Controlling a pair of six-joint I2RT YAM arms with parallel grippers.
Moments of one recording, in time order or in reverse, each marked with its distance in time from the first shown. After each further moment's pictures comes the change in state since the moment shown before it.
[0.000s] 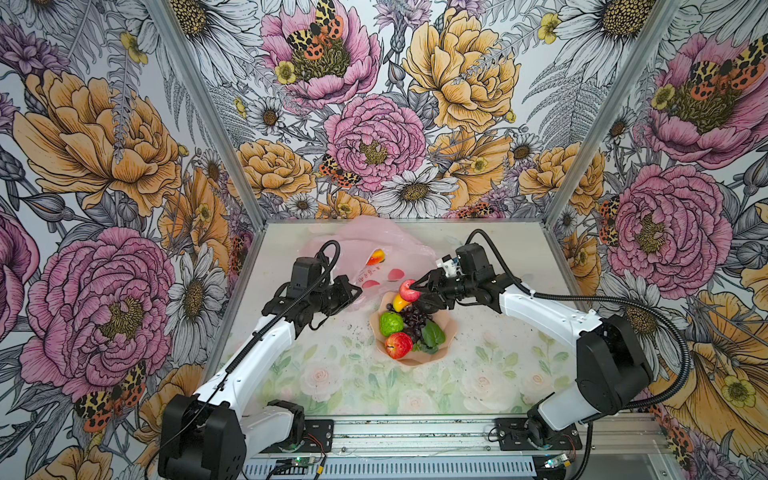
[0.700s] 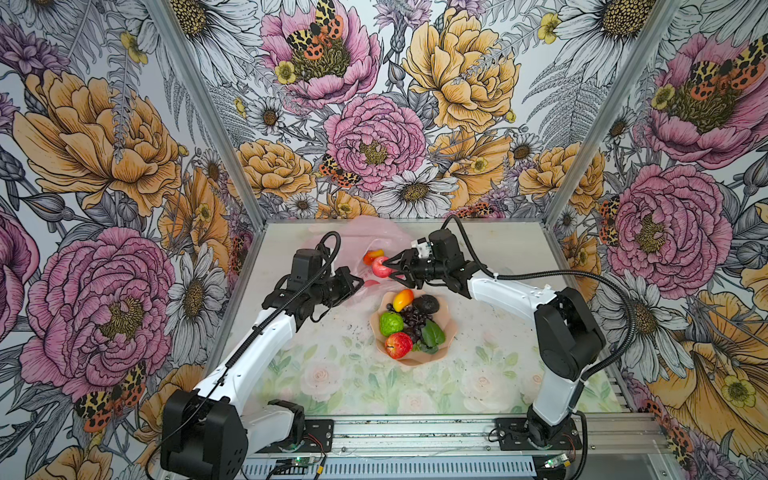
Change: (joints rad) left arm -0.007 0.035 0.081 0.002 0.001 -0.001; right arm 0.096 0.296 0.284 0.211 0.065 0.171
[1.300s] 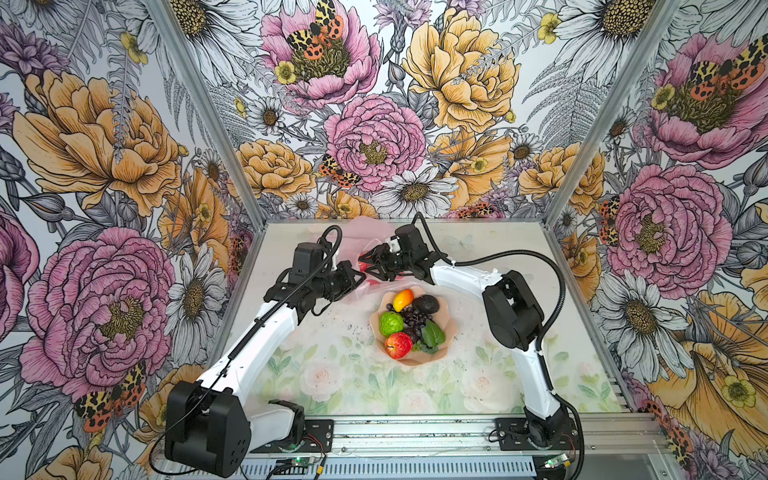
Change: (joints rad) left arm 0.002 0.051 0.059 -0.001 0.027 -0.006; right arm 0.049 0.399 0.425 -0.066 0.034 0.037
